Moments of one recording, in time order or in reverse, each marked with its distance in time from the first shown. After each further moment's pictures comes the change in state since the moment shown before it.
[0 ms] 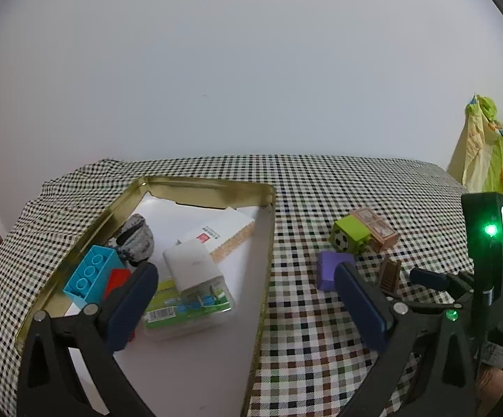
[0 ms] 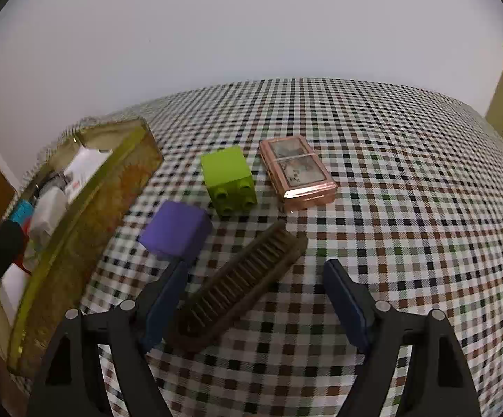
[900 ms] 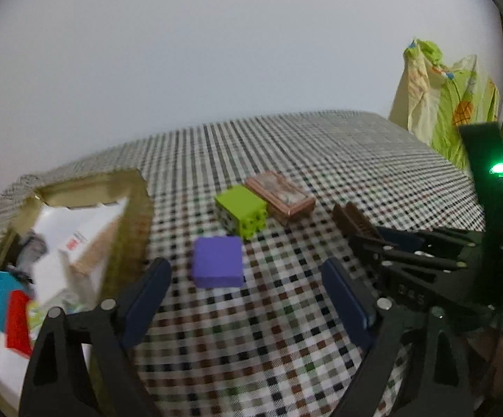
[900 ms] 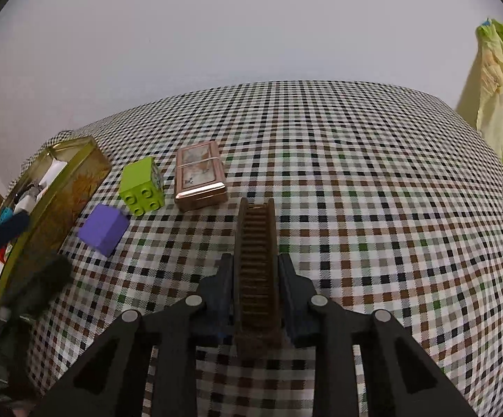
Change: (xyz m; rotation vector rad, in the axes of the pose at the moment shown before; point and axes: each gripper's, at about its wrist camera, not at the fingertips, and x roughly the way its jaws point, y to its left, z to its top) left arm 0.042 -0.088 -0.005 0.177 0.139 -0.204; right arm -0.016 -0.073 -0.001 0.041 -0.024 -0.040
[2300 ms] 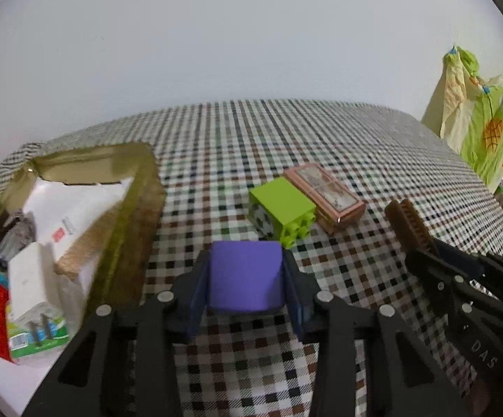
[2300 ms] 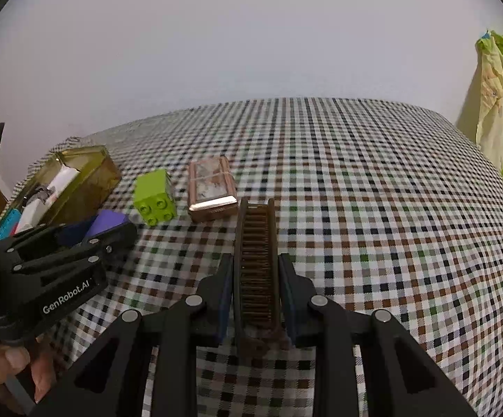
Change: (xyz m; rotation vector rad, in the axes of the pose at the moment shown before) left arm 0.024 0.025 0.001 -0.106 0.039 0.045; right arm -0.006 0.013 0.002 -0.024 -0.076 0.019
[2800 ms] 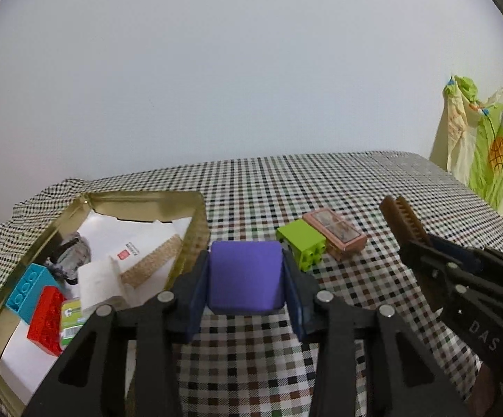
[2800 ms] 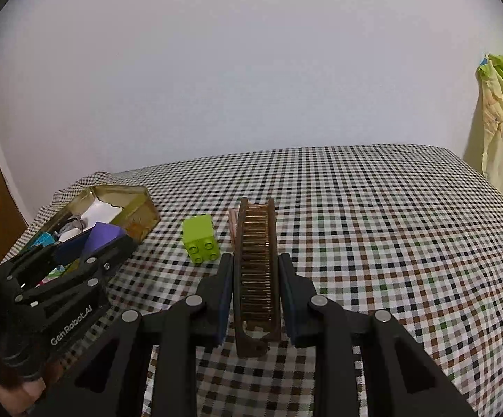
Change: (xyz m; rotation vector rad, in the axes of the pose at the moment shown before) left arm -0.044 0.007 -0.009 -0.002 -0.235 0.103; right arm -0.026 0.024 0.000 -0.005 -0.194 0.061
